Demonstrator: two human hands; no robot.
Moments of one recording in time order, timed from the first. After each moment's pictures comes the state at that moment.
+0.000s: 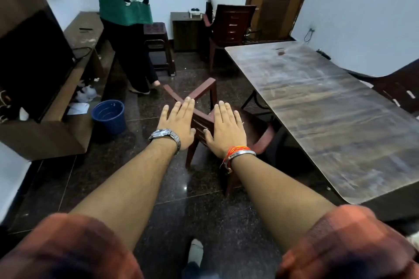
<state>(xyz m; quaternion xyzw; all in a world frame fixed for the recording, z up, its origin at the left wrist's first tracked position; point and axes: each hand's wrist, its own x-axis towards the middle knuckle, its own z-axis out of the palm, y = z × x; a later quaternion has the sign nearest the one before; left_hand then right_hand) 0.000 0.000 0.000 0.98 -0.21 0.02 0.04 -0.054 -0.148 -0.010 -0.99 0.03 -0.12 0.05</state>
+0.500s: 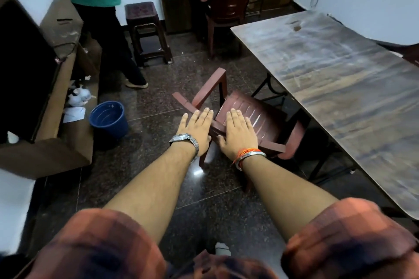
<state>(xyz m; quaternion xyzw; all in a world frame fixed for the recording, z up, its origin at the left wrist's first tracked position) 0.144 0.003 -0.060 0.95 -0.30 -0.11 -0.01 0.082 -0.131 -0.071 -0.99 0.10 -0.01 0.06</state>
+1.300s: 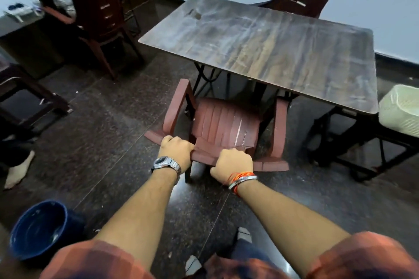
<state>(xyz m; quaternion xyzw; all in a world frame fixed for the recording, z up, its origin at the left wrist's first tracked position) 0.367 0.040 -0.104 0.79 -0.60 -0.04 -0.07 0.198 -0.002 -0.074 -0.87 0.48 0.05 0.12</state>
